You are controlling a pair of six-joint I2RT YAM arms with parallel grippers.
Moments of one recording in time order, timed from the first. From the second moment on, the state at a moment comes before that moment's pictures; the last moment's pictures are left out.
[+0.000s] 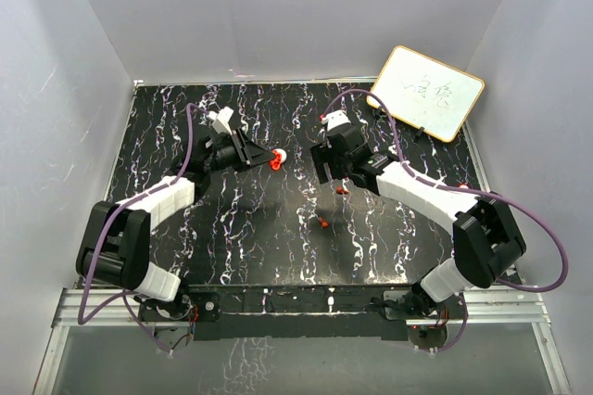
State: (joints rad) left arm -0.28 1.48 0.74 0.41 0.70 -0.85; right arm 0.63 1.50 1.06 -0.31 0.24 0.13
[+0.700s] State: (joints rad) left arm -0.31 1.43 0.77 0.36 0.59 -0.87; right arm 0.63 1.36 0.99 -0.09 0.25 0.21
